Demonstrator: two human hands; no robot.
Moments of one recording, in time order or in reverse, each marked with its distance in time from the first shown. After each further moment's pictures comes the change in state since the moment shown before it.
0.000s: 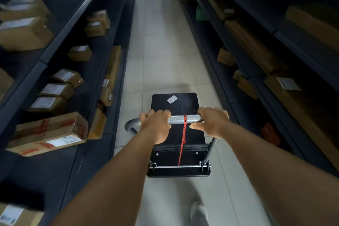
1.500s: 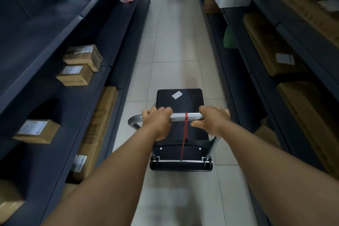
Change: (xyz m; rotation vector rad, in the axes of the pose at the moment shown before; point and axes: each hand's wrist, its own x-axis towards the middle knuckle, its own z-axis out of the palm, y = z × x) left_hand 0.799 -0.104 -0.159 0.015 -0.028 -0.105; right_hand 0.800 0.097 -0.234 0.003 0.002 -0.063
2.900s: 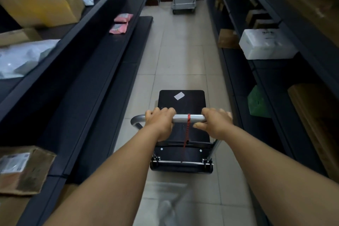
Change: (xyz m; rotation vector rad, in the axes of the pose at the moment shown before) left_hand 0.779 -0.095 -0.185 -0.043 -0.001 -0.013; right_hand 0.778 0.076 -0.216 0.000 0.012 -0.036
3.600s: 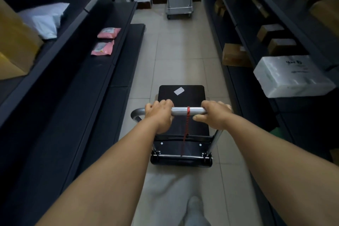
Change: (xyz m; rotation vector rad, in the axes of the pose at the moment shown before) left_hand 0.390 -0.067 -0.107 -0.031 -0.012 0.026; right_hand 0.392 0.024 -0.107 0.033 -0.058 0.032
